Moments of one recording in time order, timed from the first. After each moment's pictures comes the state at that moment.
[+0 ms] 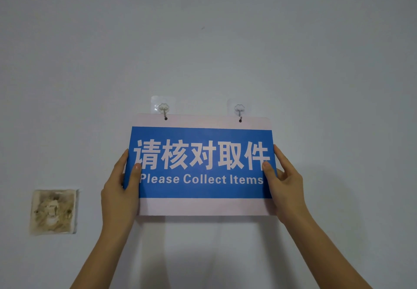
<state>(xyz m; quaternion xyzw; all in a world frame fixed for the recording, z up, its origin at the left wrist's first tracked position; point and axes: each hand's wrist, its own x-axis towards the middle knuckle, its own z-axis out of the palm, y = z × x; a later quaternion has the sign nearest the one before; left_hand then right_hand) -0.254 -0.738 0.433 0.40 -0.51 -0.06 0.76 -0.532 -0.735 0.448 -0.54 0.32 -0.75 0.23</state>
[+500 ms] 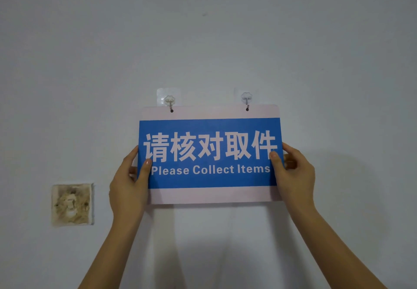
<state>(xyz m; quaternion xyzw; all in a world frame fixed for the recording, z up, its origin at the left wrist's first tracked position) -0.244 -0.744 0.431 0.47 -0.50 0.01 0.73 -0.530 -0.752 0.436 -0.50 0.40 -0.77 0.05</state>
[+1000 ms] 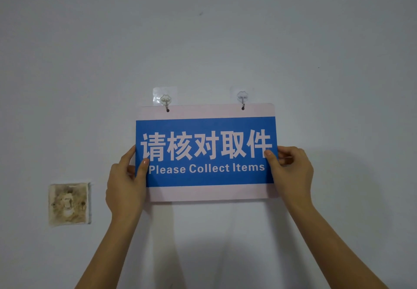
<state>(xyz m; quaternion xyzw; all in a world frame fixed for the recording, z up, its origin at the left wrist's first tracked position) -0.248 -0.746 0.433 0.52 -0.48 0.06 0.70 -0.536 -0.755 0.441 -0.49 0.43 -0.76 0.01</state>
